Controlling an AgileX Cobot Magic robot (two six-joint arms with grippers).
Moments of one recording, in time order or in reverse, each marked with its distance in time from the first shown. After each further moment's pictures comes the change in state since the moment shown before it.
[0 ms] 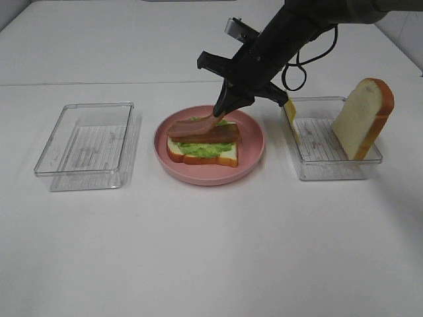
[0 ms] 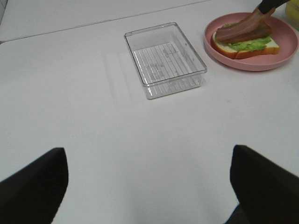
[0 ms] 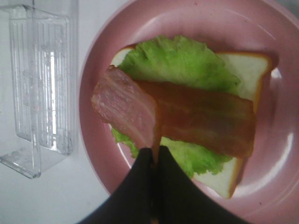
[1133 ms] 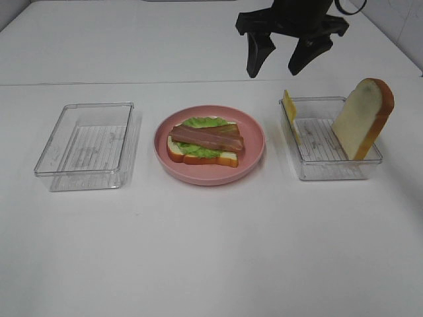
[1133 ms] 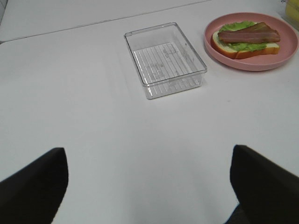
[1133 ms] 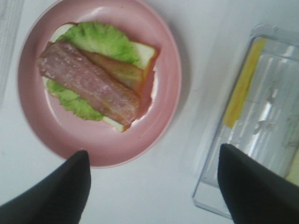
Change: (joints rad) left arm 0.000 0.000 0.000 0.000 0.000 0.000; right arm 0.000 -0.177 -0.142 -0.424 0.292 0.000
